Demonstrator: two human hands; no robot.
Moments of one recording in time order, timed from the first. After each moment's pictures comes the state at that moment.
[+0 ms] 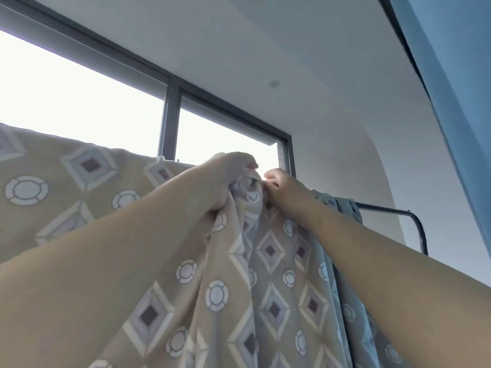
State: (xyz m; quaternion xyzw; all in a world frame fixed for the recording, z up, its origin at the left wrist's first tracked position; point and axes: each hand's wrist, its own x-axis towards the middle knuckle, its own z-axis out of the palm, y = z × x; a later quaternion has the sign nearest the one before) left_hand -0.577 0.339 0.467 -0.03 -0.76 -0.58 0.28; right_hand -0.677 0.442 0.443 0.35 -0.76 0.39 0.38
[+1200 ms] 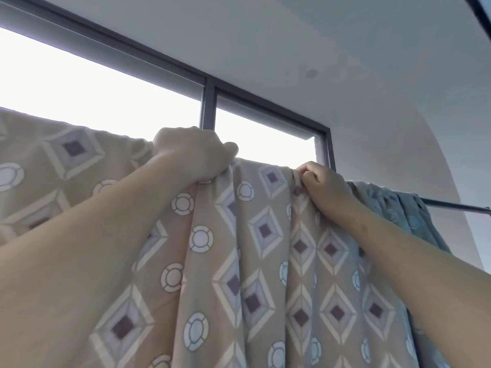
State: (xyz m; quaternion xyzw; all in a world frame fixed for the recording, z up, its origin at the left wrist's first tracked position) left_hand -0.515 0.286 0.467 0.26 -0.82 0.15 0.49; right_hand -0.683 0.428 0.436 0.41 -0.68 0.39 0.47
